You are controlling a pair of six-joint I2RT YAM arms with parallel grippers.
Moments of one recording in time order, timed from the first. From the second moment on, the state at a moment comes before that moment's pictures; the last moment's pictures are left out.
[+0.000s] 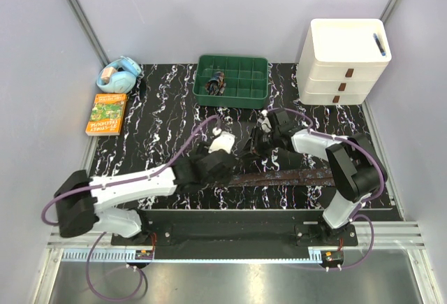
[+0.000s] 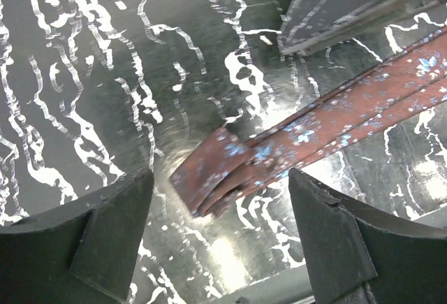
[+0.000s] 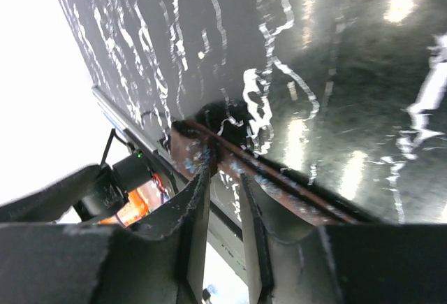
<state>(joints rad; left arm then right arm) -1.13 1.32 0.88 -0.46 -0.54 -0.48 0.46 1.70 0.89 -0.09 -0.64 0.82</state>
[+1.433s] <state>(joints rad) -0.91 0.97 0.33 -0.05 0.00 -0.84 0.62 2.19 1.38 -0.26 -0.80 0.66</state>
